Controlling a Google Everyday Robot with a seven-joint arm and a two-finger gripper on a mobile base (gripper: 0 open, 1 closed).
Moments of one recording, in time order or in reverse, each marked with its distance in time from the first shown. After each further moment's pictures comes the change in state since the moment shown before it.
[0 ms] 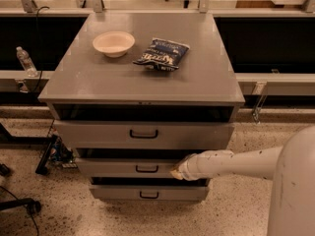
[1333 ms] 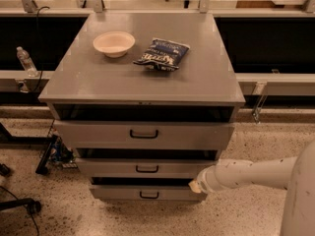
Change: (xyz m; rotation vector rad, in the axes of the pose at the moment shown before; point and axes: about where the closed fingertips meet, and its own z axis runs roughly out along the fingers) arm 0.087 -0.009 -0.041 0.018 0.145 0.201
